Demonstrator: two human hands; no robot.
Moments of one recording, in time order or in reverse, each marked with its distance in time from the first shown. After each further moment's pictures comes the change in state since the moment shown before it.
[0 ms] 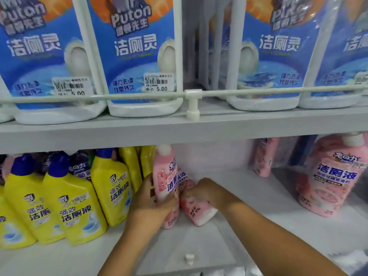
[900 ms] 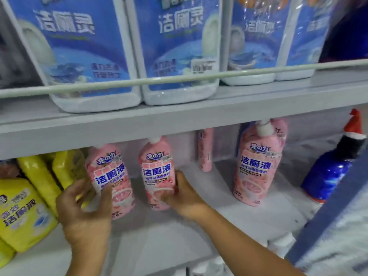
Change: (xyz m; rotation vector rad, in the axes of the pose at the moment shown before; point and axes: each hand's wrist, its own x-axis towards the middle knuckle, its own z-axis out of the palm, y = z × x) left_hand -0.012 0.034 0.090 -0.047 0.419 0.103; right_hand -0.029 0.101 -0.081 0.428 0.055 -0.431
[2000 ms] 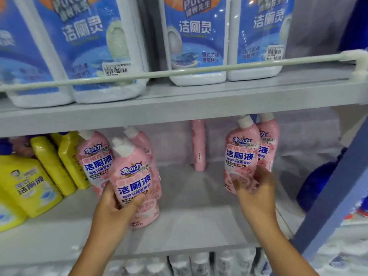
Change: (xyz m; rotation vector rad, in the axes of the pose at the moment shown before) left_hand -0.093 0.058 0.055 -0.063 -0.287 -0.176; right_hand -0.081 0.032 -0.194 -0.116 0.695 -0.105
